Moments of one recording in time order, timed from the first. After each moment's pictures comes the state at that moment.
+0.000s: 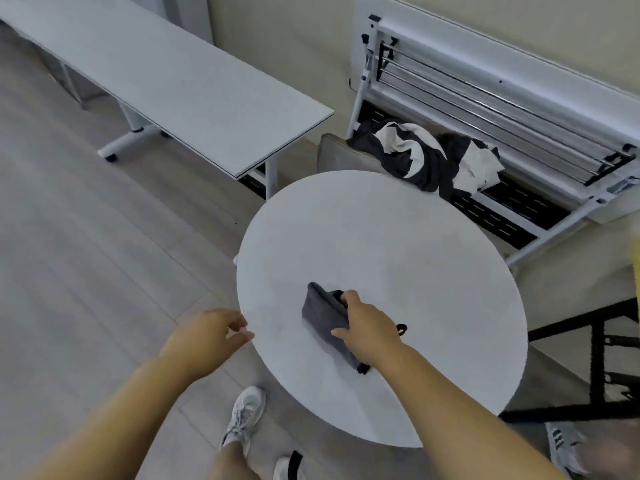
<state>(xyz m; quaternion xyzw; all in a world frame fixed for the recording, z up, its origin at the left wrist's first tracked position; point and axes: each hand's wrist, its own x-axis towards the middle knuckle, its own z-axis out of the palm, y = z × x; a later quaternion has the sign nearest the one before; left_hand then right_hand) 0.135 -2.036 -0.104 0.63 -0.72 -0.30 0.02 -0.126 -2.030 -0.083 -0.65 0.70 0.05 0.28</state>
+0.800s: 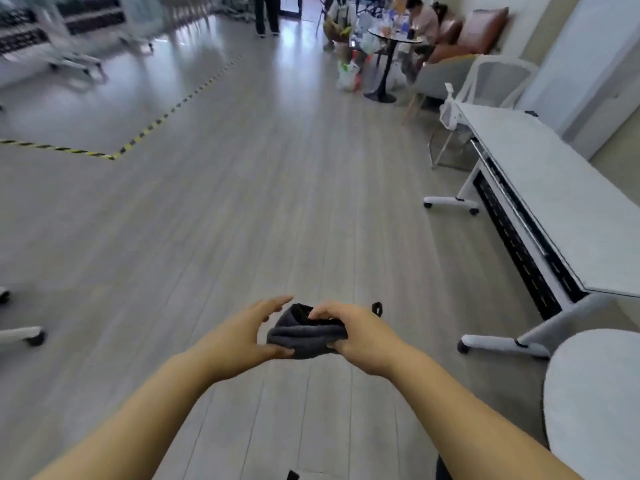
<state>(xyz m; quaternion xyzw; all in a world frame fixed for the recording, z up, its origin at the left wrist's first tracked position) 0.411 -1.613 -0.037 0.83 -0.37 -0.30 0.30 0.290 -1.796 -0.022 -0.91 0.12 0.07 0.39</state>
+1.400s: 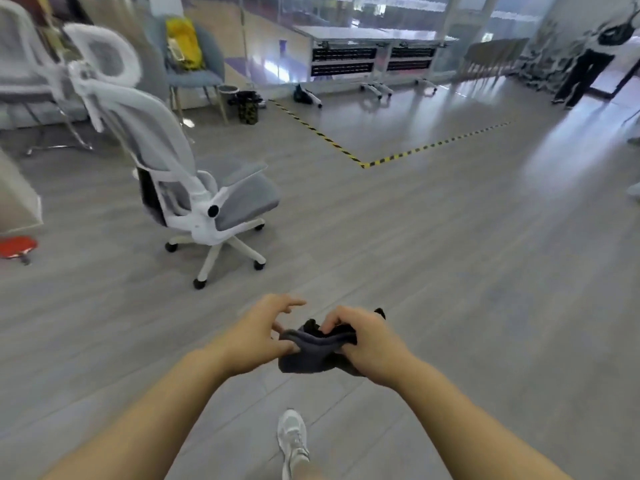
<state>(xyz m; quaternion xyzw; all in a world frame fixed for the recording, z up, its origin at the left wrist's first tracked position) 0.490 -1.296 -0.041 0.88 -0.02 -0.16 0.44 0.526 -1.510 -0.038 -0.90 -0.24 0.15 0.33</state>
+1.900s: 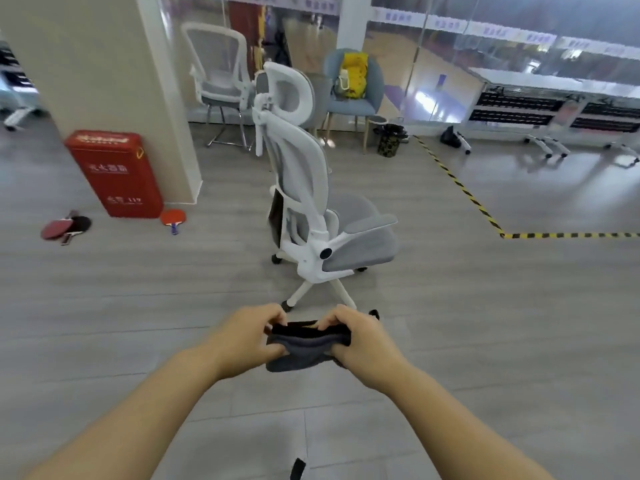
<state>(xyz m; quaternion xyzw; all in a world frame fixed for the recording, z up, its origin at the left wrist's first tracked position) 0.578 -1.104 -0.027 0.91 0.21 -0.04 0.35 0.714 -1.274 -0.033 -0.80 -0.43 0.24 0.34</state>
